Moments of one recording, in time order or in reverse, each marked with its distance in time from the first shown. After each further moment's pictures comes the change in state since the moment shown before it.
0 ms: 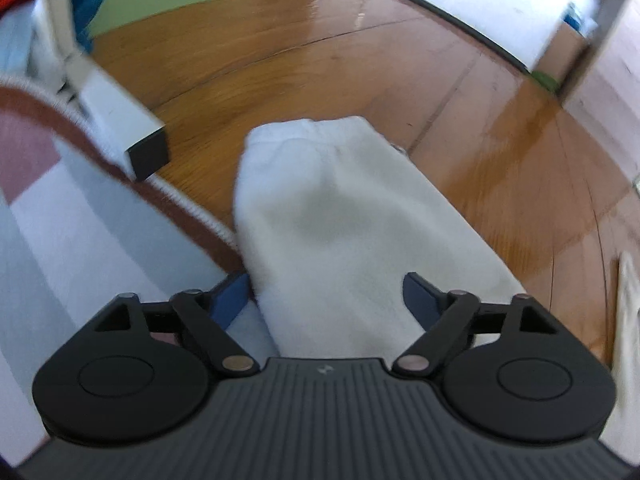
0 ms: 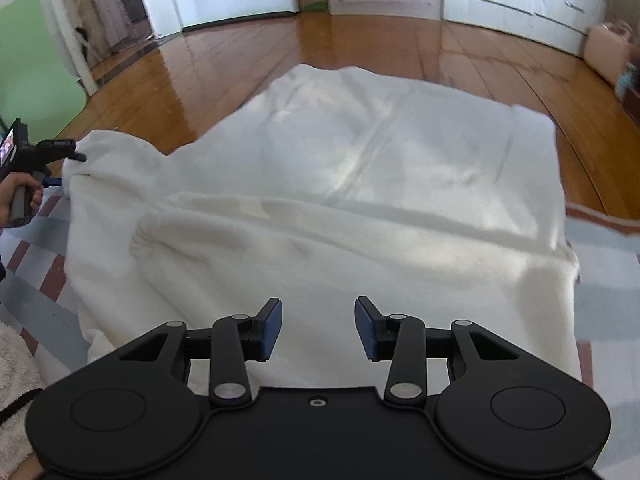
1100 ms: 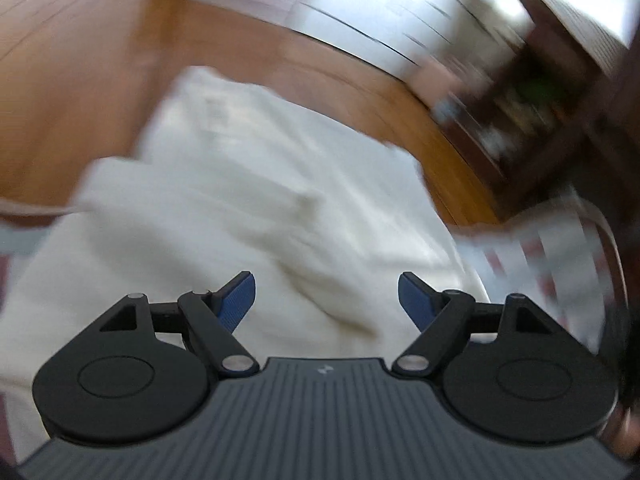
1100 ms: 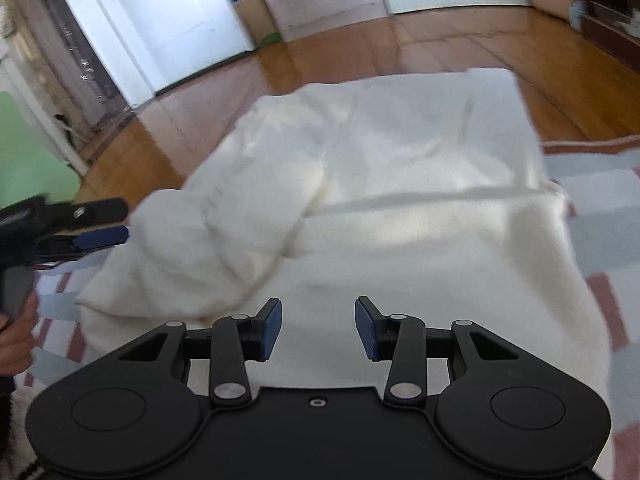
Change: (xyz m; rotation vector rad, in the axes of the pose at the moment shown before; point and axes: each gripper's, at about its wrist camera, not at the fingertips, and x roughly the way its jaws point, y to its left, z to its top) left arm -0.168 -0.225 -0.173 0.348 0.216 -0.728; right arm 0.003 -0.031 -0.018 0.219 -0.102 0.099
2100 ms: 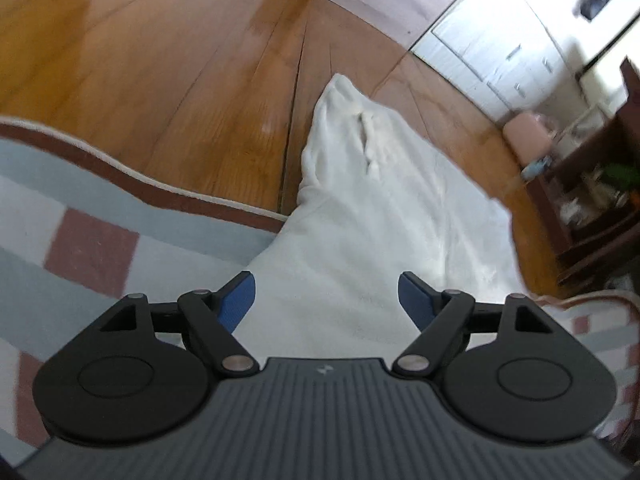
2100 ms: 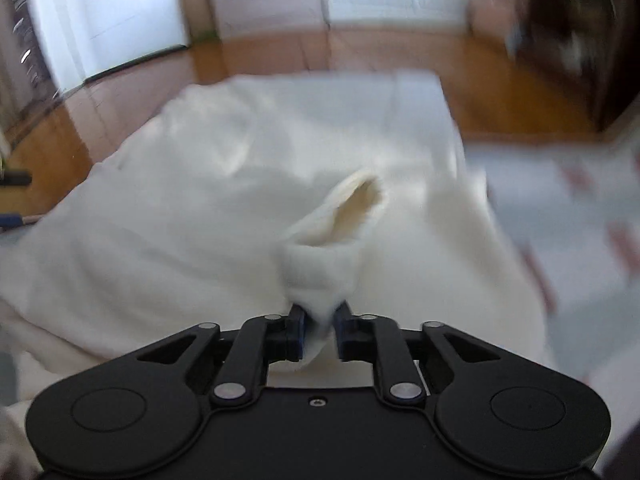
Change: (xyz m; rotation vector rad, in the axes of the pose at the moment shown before) left arm -0.019 0.069 0.010 -0.157 0.022 0.192; right arm 0.000 -0.008 -0.036 0.050 -0.027 -0.293
